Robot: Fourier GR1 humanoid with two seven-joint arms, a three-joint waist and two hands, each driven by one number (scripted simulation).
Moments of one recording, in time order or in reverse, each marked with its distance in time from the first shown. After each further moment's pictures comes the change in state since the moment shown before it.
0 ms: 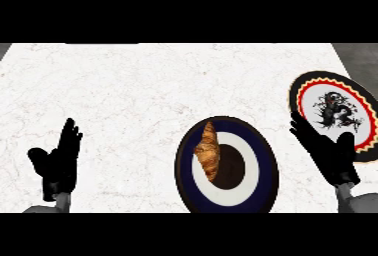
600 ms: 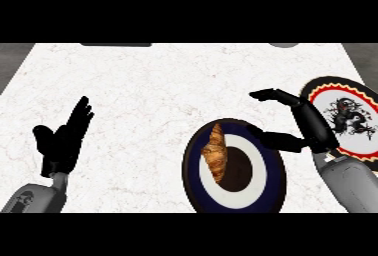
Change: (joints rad) left arm -0.135 0.085 -0.049 -0.009 -0.009 -0.167 0.069; right arm -0.263 0.030 0.085 -0.084 0.330 -0.116 -0.211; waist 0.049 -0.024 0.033
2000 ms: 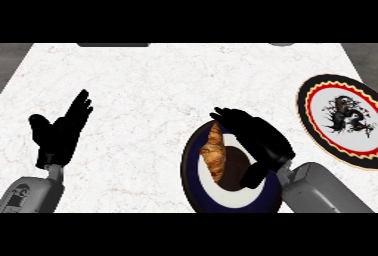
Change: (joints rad) left arm -0.036 -0.032 0.091 0.008 -0.062 -0.117 0.064; right arm -0.064 0.063 0.244 -0.094 0.569 0.313 0.362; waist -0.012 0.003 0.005
